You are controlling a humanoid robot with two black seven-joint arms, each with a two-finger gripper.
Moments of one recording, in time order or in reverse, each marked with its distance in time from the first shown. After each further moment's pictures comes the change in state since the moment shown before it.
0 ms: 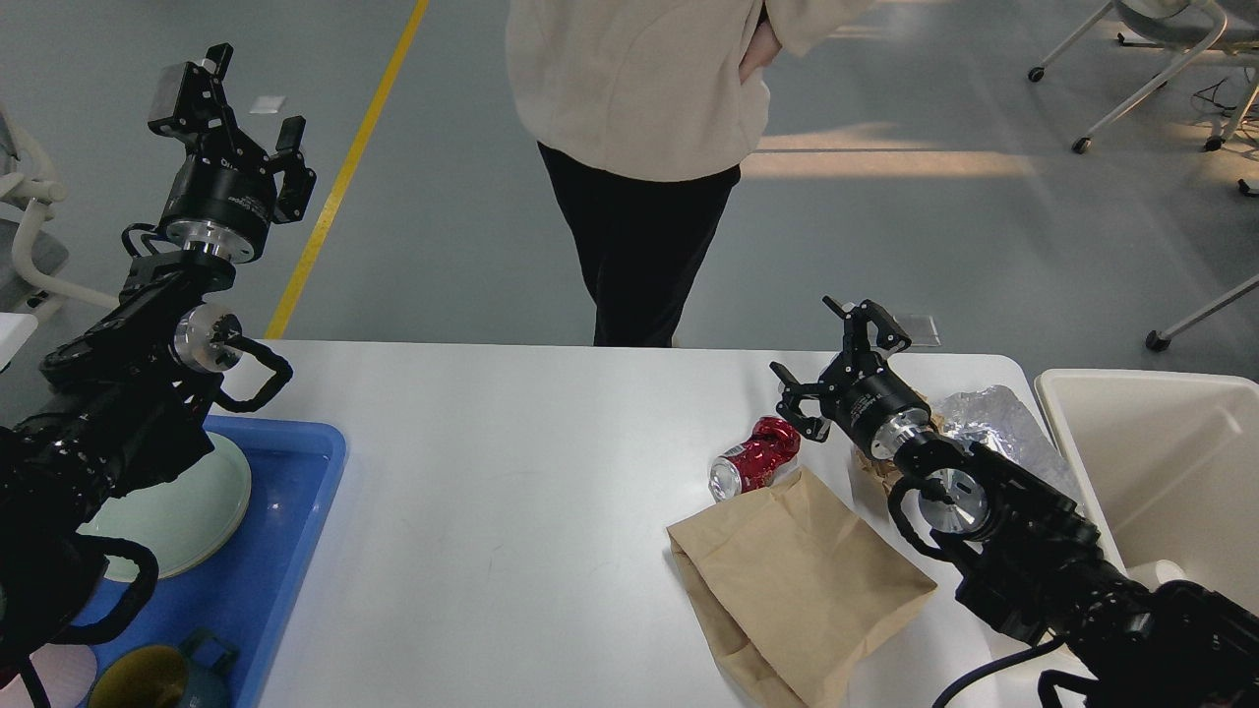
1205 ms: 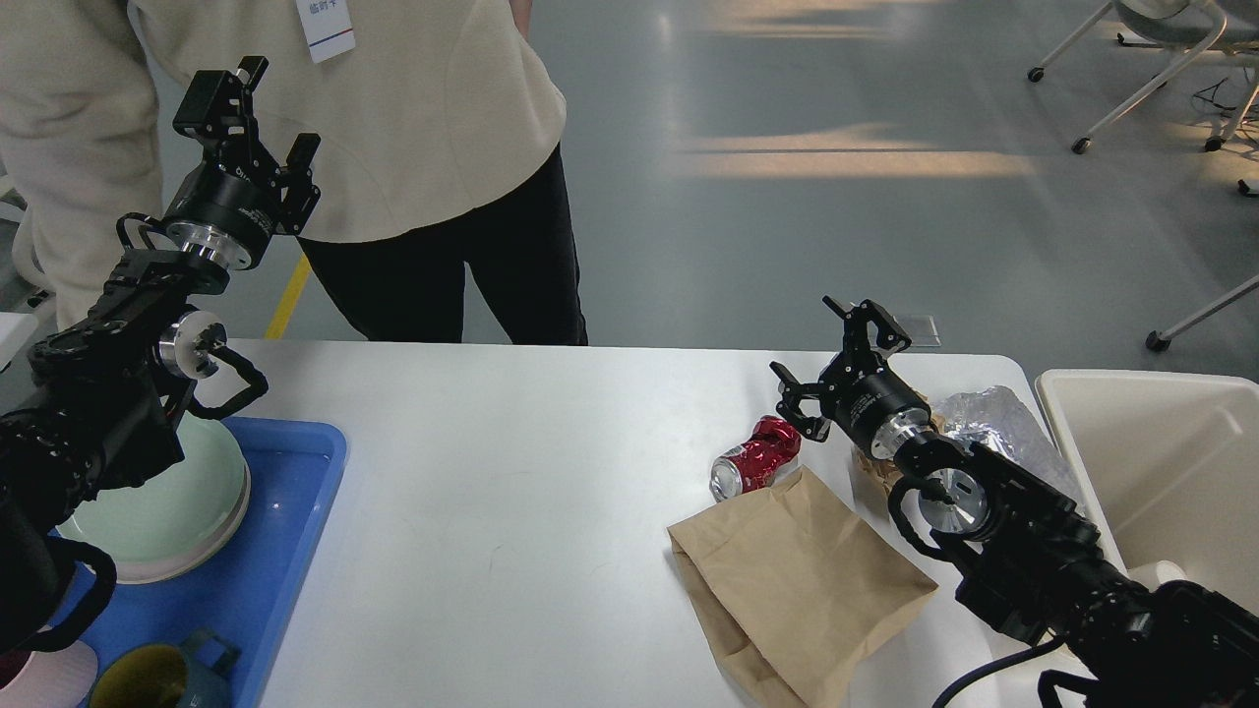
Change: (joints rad) left arm -0.016 0.025 0.205 -0.006 0.009 -0.013 0.001; right arm 0.000 0.000 0.000 0.000 0.000 0.000 0.000
